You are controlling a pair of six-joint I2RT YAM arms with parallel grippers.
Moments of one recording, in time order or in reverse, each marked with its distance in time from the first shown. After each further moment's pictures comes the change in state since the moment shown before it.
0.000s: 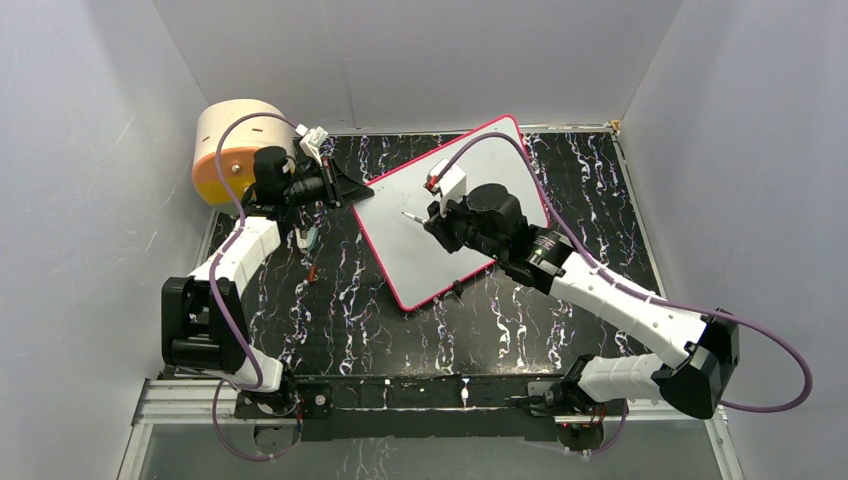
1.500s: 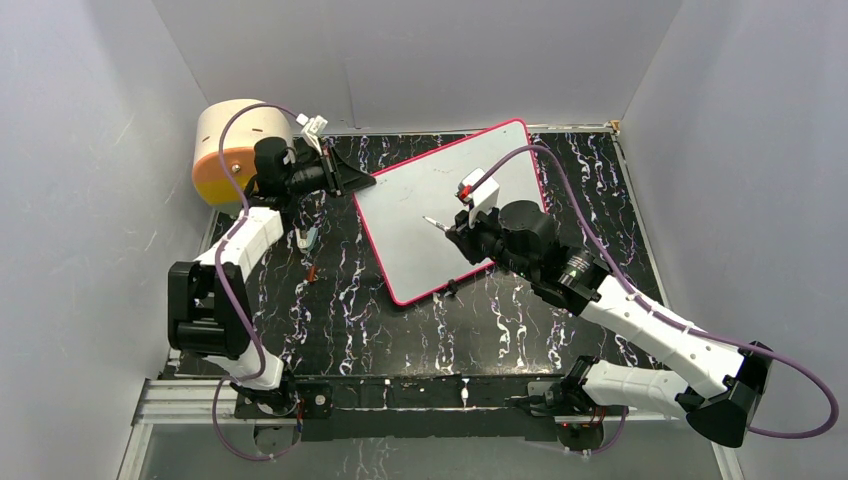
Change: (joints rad) left arm 0.005 0.096 0.071 0.145 0.066 -0.101; right arm 0.000 -0.187 -0.106 -0.048 0.061 0.058
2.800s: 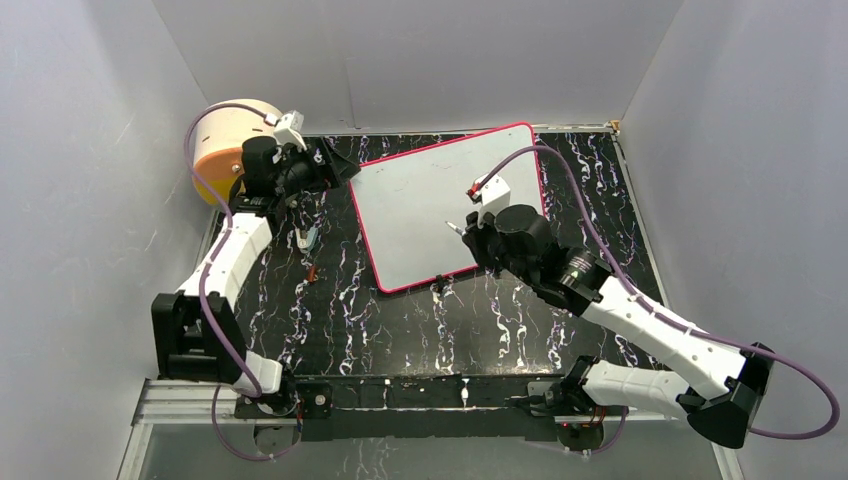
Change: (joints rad) left arm 0.015 -0.181 0.006 -0.328 -0.492 0.137; right arm 0.000 0.001 -0.001 -0.144 0.161 0.123
